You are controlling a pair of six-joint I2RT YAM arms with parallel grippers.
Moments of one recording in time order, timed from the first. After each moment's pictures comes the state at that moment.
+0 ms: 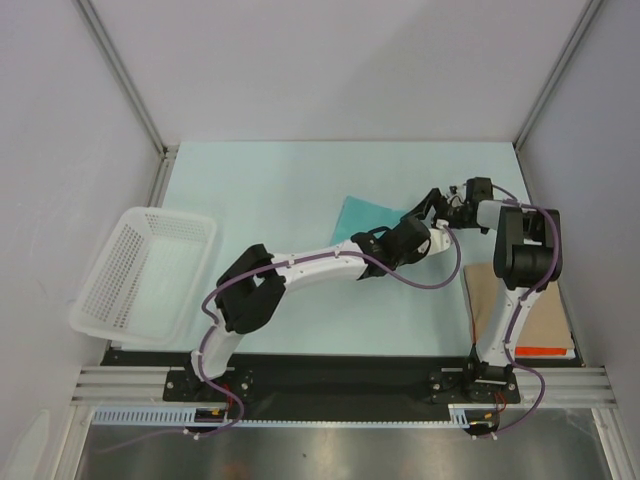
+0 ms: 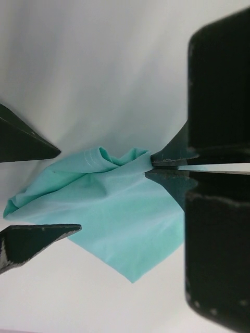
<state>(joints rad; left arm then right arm) -1.08 2.13 1.70 -0.32 -0.33 0.37 -0.10 2.03 1.23 -0.30 -0.88 0.62</state>
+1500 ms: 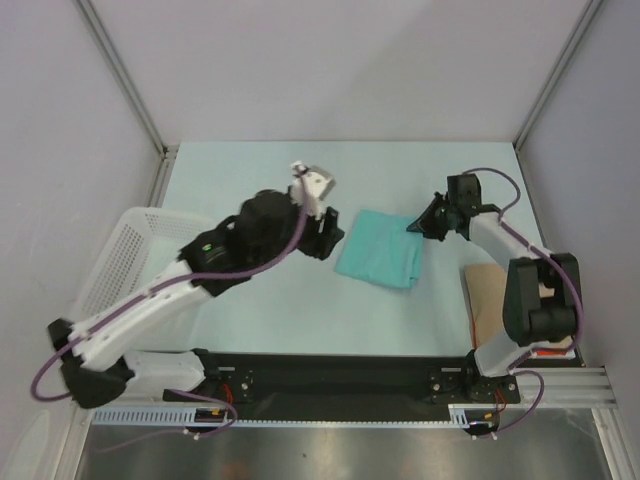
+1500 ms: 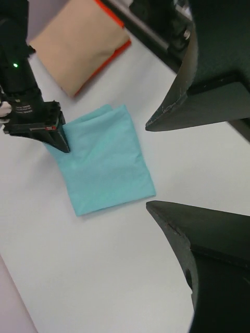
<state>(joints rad) -0.96 1.26 1.35 -0.51 -0.19 -0.14 0.11 1.64 1.09 -0.32 -0.30 0.73</state>
